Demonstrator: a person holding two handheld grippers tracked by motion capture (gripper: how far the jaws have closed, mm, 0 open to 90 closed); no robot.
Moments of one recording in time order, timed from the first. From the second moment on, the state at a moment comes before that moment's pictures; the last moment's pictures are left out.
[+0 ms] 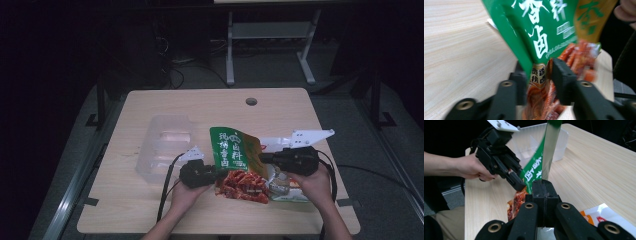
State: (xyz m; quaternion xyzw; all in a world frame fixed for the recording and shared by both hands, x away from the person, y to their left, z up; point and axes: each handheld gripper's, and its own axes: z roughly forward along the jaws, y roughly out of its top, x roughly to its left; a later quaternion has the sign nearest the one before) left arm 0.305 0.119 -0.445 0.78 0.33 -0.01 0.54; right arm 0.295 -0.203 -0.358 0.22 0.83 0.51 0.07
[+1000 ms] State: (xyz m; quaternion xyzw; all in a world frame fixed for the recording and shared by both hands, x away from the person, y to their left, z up) left arm 0.288 0.121 -0.436 0.79 0.30 0.04 0.53; right arm 0.307 -0.201 -0.386 0.27 0.83 0.49 0.03
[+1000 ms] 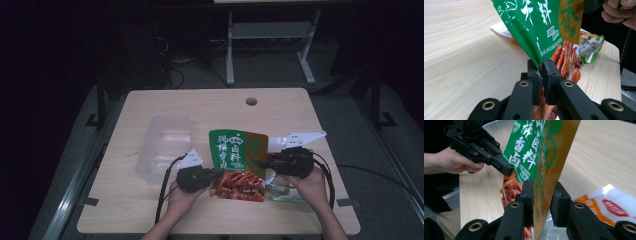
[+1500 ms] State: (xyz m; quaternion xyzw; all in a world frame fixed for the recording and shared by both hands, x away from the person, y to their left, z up) left arm 0.285 0.122 -0.436 0.80 0.29 0.05 0.52; right arm 0.306 -0.185 -0.398 0.27 0.84 0.48 0.02
